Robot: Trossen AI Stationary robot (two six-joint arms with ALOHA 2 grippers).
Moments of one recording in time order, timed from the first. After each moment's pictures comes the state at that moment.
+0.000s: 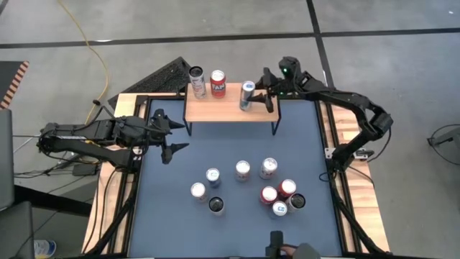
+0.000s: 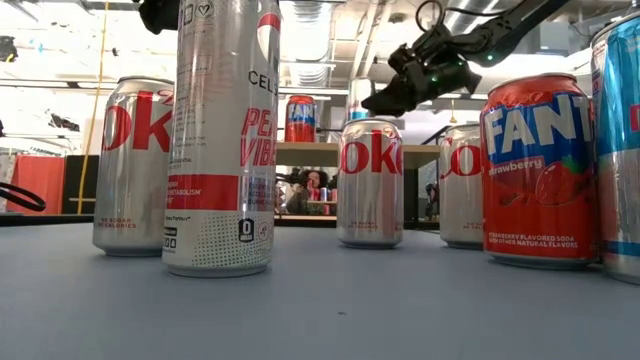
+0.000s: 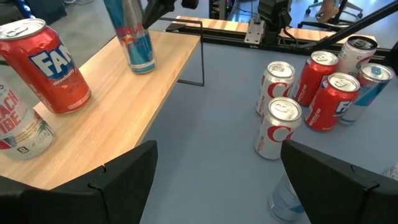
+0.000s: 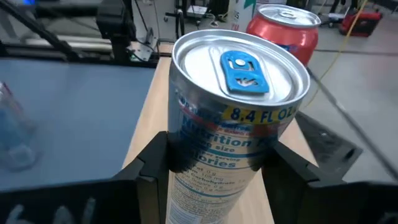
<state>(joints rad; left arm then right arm) -0.04 0.80 0.92 -0.50 -0.33 -0.13 -0.78 1.56 1.13 0.00 -0.68 -0.43</state>
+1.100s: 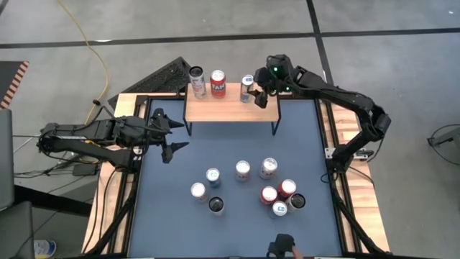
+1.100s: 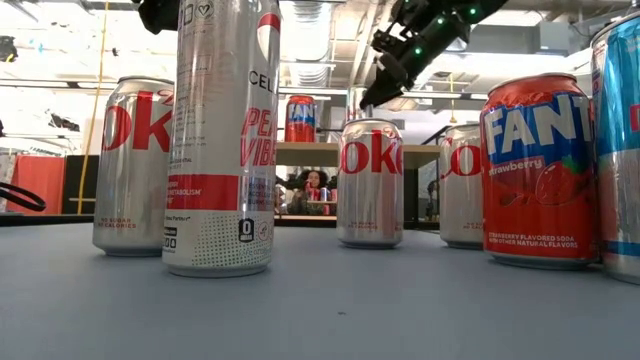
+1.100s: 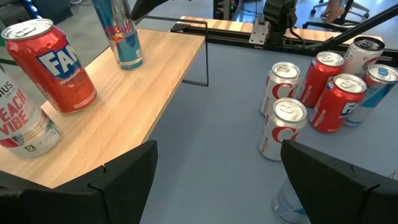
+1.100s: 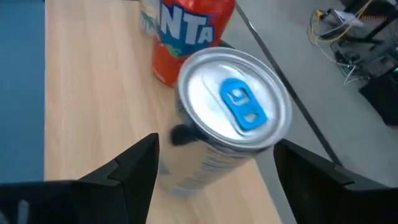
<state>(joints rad) -0.04 0.80 0.92 -0.50 -0.35 -0.13 -0.61 1.56 1.41 -0.44 -0.05 -0.36</state>
